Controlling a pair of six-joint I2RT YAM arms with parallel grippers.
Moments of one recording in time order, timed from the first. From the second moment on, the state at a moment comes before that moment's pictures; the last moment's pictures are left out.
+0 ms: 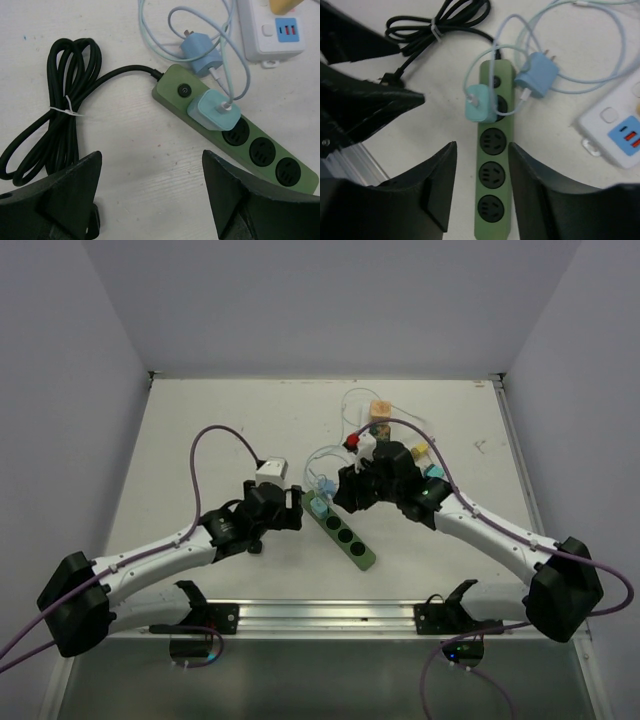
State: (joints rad) left arm -0.86 1.11 0.64 -0.23 -0.40 -0.55; right arm 0.67 1.26 0.90 -0.24 -0.19 0.24
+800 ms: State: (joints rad) left arm -0.72 1.12 0.56 -0.23 -0.39 -0.60; right arm 0.86 1.62 1.00 -0.19 0.00 0.17
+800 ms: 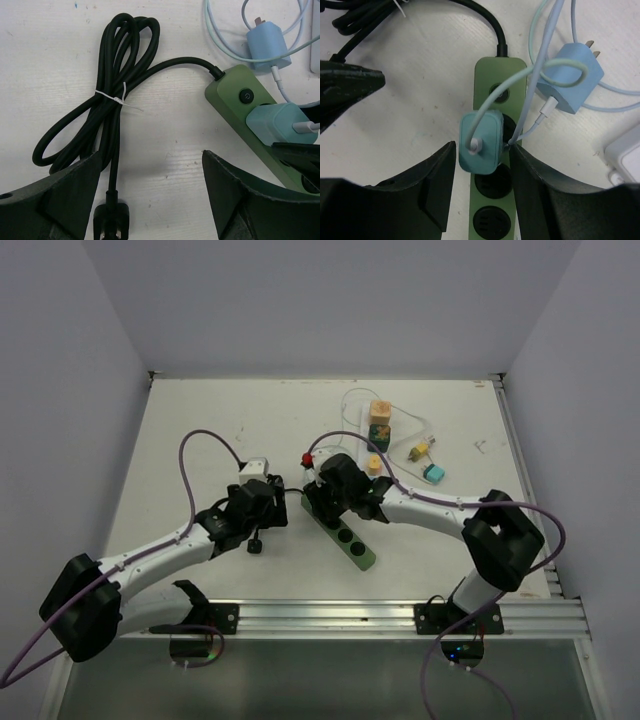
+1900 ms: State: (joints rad) left arm -0.70 1.29 0.56 0.01 -0.20 -0.66; right arm 0.87 1.49 0.85 -0.07 -0.09 0.15
